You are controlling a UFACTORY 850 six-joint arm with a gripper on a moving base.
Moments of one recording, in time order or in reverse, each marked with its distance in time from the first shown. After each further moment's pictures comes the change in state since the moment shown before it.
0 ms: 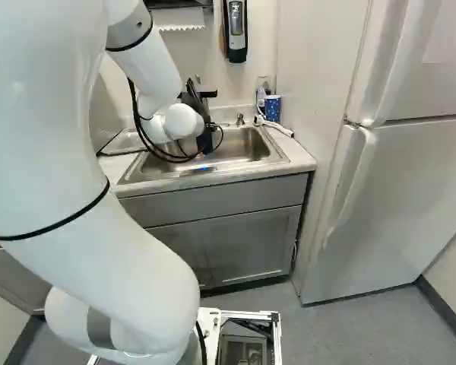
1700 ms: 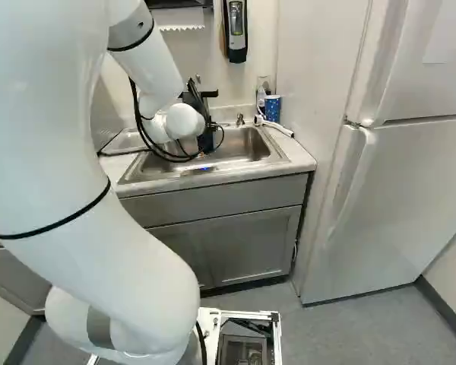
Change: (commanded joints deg) arm 0.0 0.0 0.0 0.0 0.0 0.0
